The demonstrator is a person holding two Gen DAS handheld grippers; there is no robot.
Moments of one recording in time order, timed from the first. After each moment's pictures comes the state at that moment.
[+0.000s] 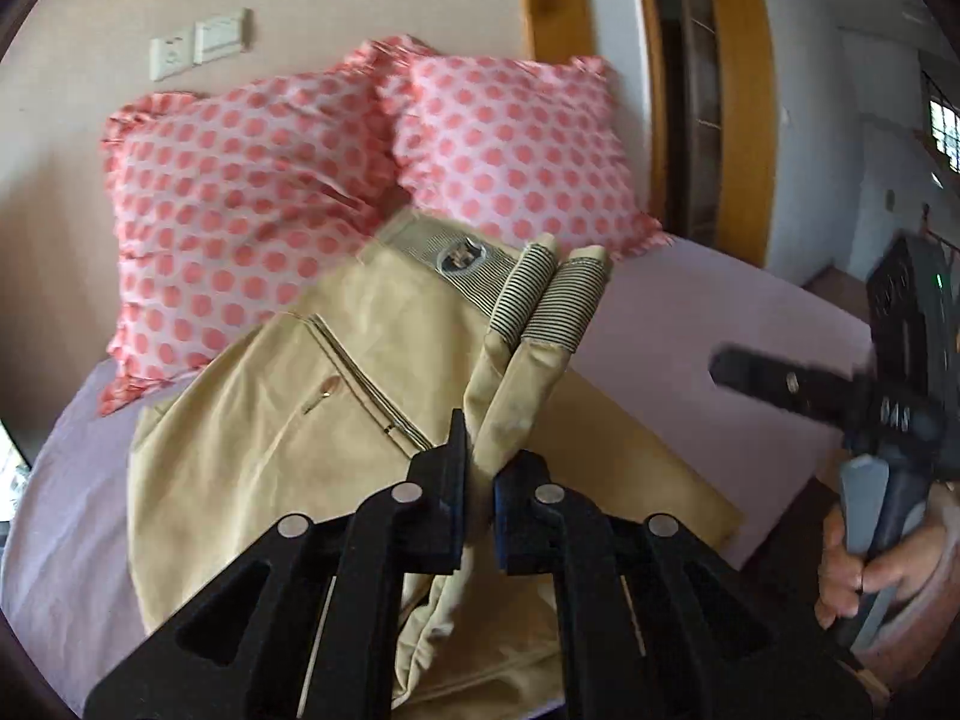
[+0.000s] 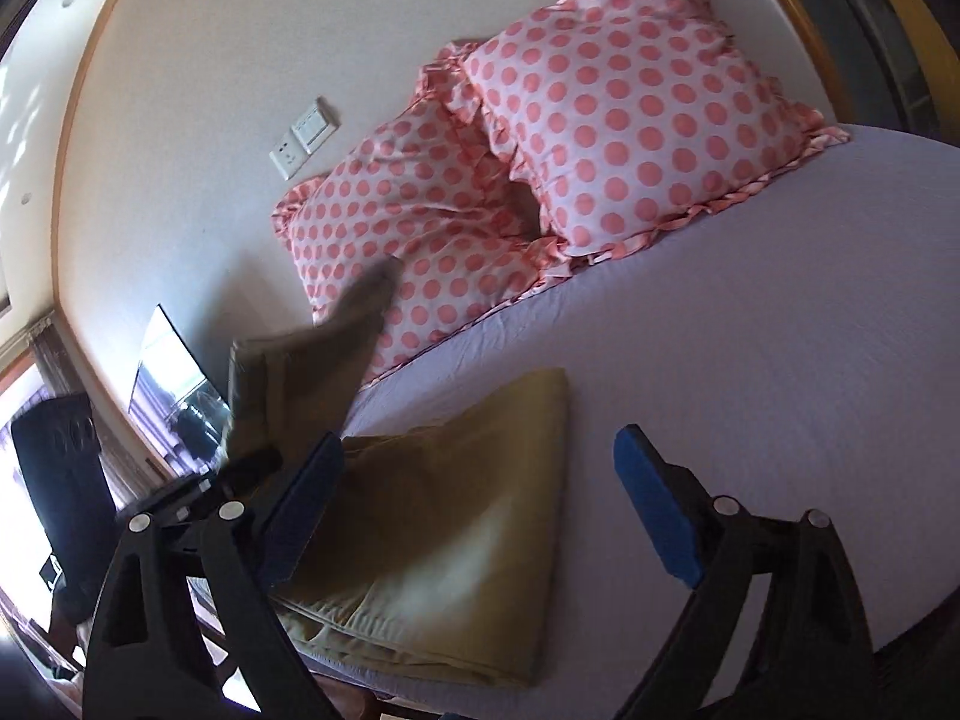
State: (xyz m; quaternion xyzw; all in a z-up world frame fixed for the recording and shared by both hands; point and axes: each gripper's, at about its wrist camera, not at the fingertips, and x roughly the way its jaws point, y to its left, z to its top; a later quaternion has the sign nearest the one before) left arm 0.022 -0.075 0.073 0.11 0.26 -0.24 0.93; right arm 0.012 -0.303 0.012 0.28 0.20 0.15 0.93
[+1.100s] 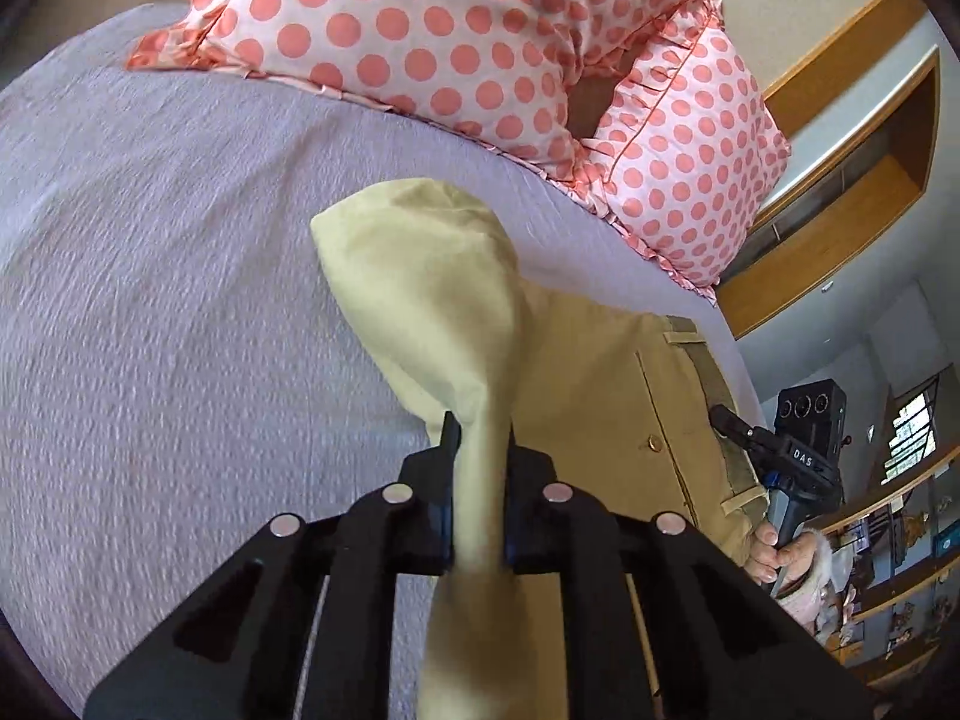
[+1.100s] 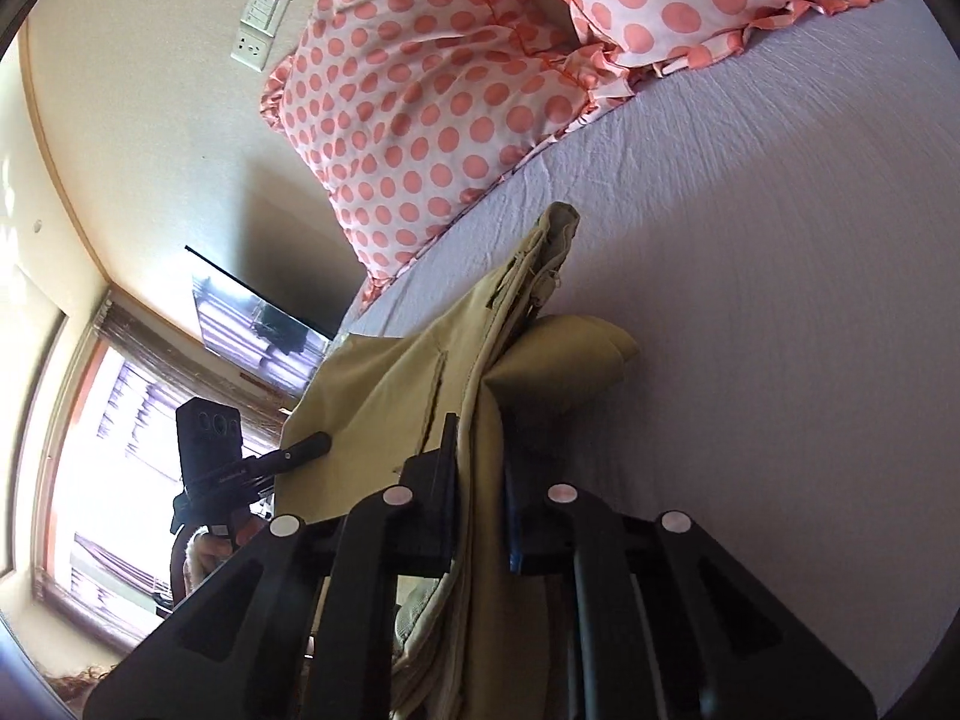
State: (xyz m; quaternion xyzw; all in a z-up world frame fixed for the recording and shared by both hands) left arm 0.138 0.118 0.032 -0.19 0.45 -0.23 0.84; right arm 0.148 -0.276 -0.012 0.32 0.39 0.31 0.80
